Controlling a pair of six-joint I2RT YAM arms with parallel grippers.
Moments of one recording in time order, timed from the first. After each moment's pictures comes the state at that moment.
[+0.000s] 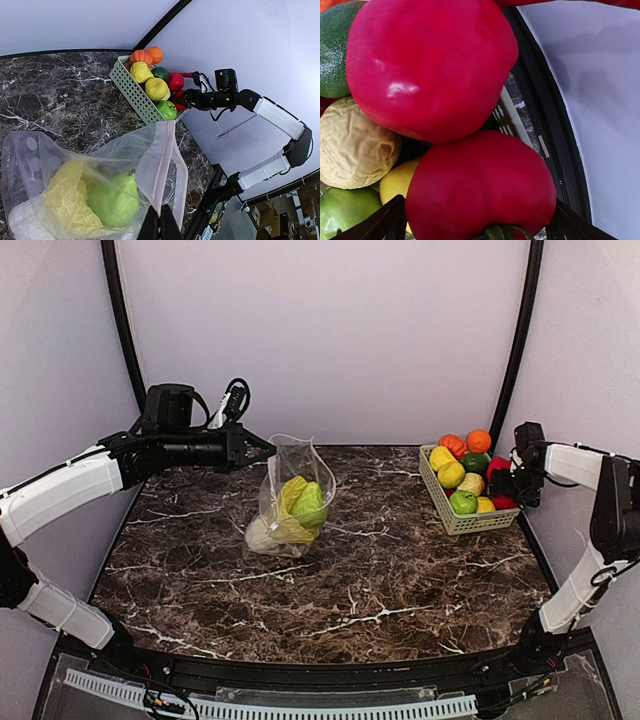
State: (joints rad) left arm -0.56 1.35 1.21 -0.23 0.53 -0.57; right arm -0.10 1.61 1.15 -0.59 0.10 0.21
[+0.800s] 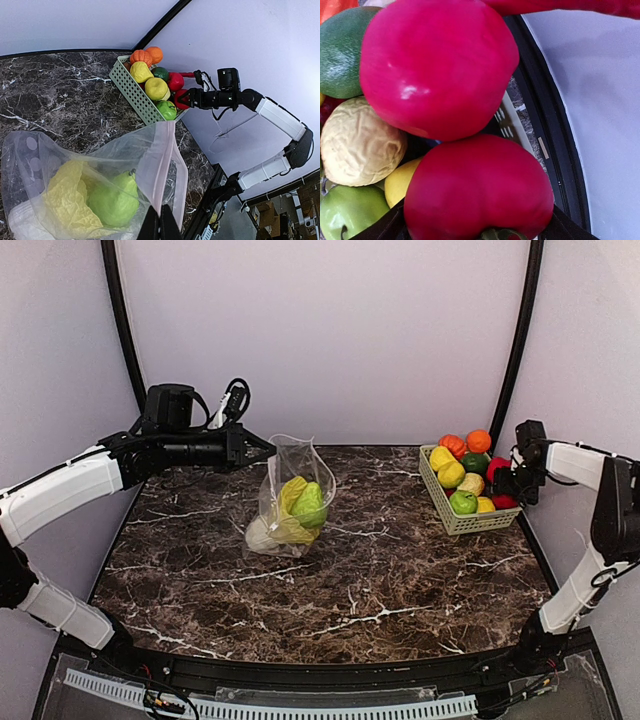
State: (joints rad) left arm -0.56 1.35 1.21 -0.23 0.53 -0.57; right arm -0.10 1.61 1.16 -0.59 0.10 0.19
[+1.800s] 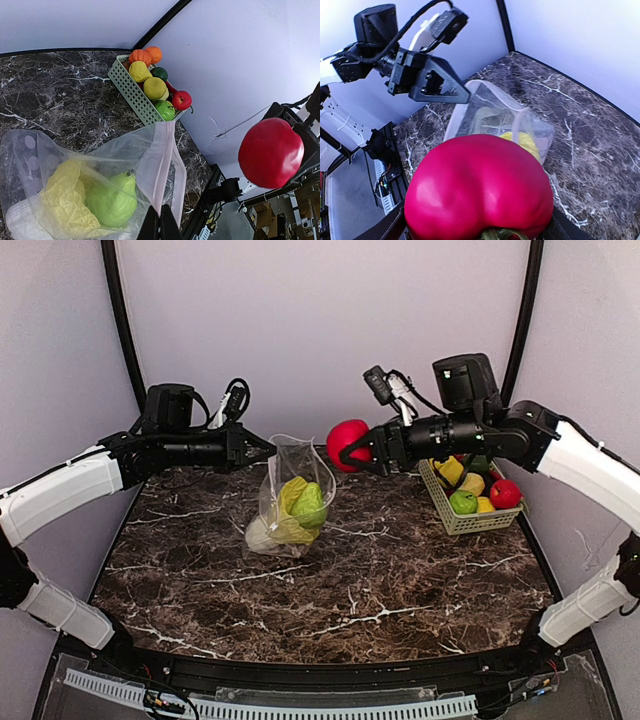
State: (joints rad) left arm -0.56 1.35 1.21 -0.23 0.54 -0.59; right arm 0.82 1.35 1.47 -0.55 -0.31 0.17
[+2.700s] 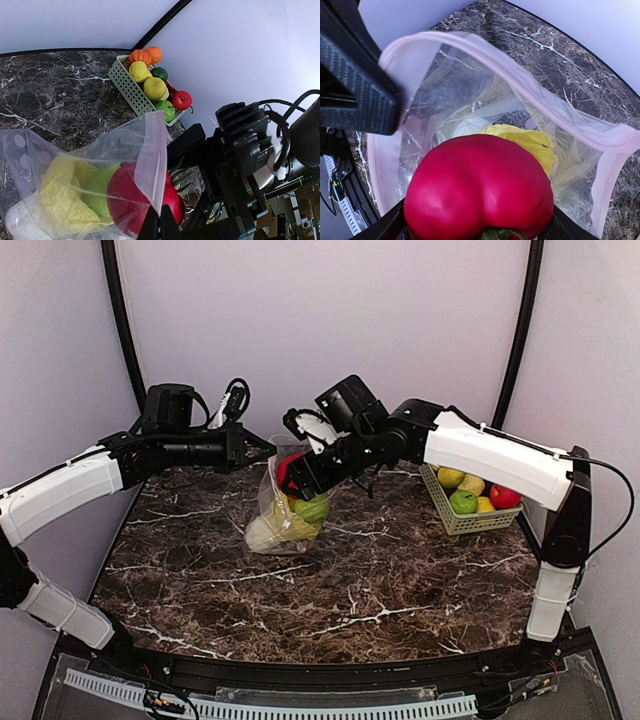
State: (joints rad) left arm -0.56 1.35 1.21 -0.23 0.53 -0.59; right arm 0.99 1.88 1.88 -0.73 -0.05 0.16
